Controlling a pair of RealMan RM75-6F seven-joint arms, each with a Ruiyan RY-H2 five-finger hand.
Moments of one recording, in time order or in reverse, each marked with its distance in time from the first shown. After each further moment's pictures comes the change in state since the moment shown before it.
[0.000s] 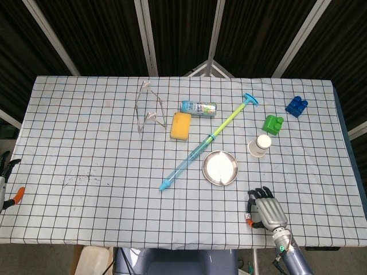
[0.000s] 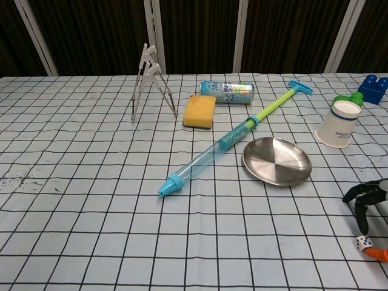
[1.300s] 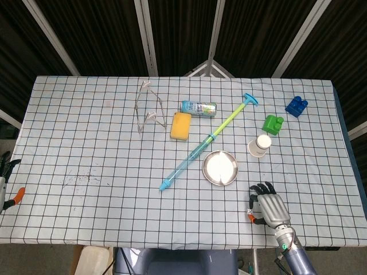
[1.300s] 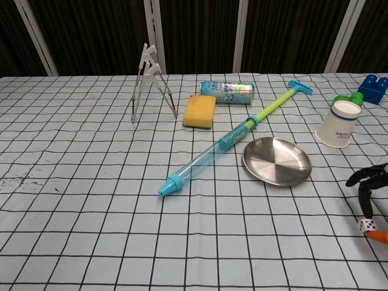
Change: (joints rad) left arm 0.002 0.002 0.002 -0.006 0.002 0.006 0.001; right arm 0.010 0.046 0.018 -0.053 -0.027 0.045 -0.015
